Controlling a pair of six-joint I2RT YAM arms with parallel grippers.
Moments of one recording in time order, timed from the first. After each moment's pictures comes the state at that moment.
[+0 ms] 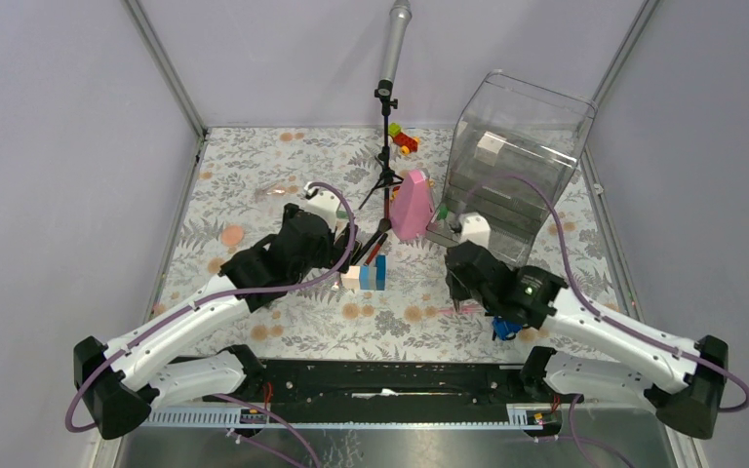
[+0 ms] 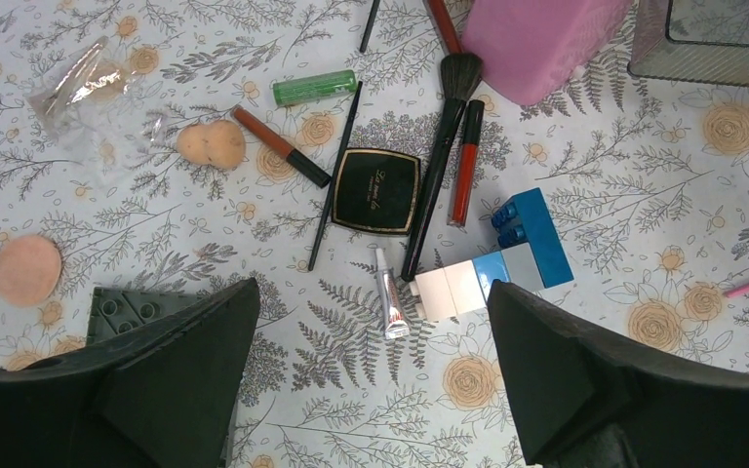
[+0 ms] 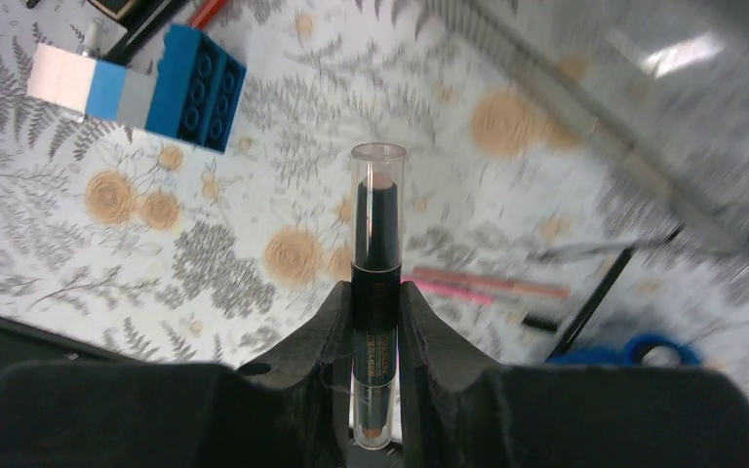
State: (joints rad) left arm -0.82 1.02 0.91 -0.51 -0.43 -0.23; right arm 0.98 0.92 0.80 -0.75 0.43 0.70
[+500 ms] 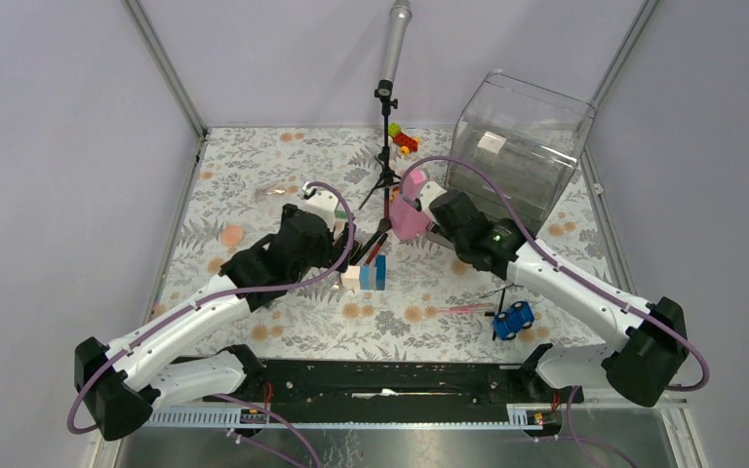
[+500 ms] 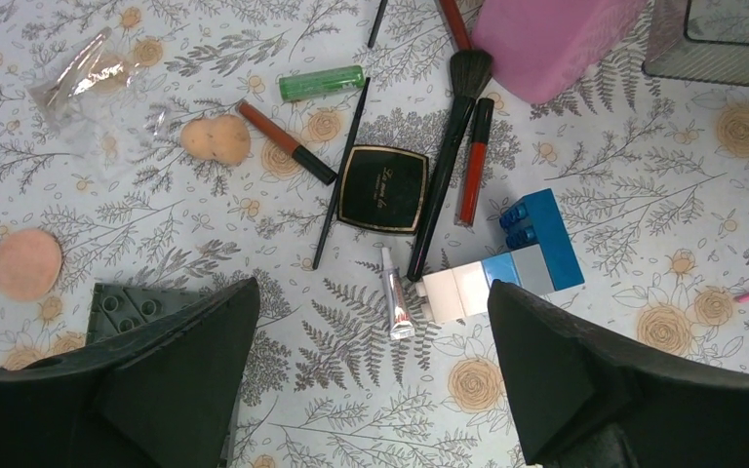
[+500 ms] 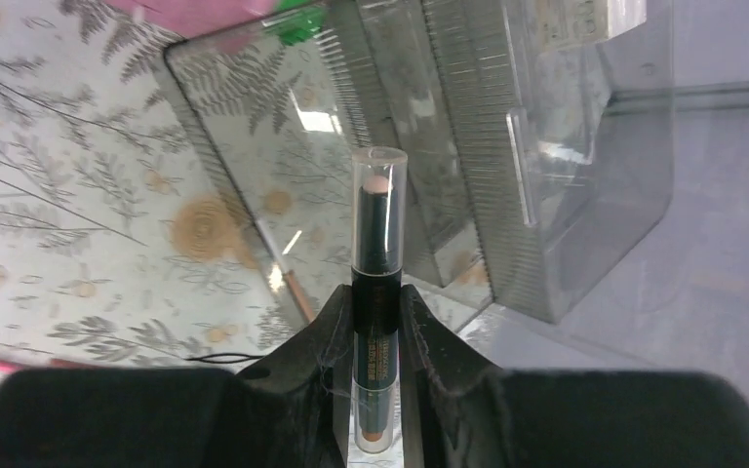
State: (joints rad) left arm -0.80 1.02 0.90 -0.50 -0.42 -0.23; right arm 0.80 1.29 1.08 -0.67 0.61 -0.29
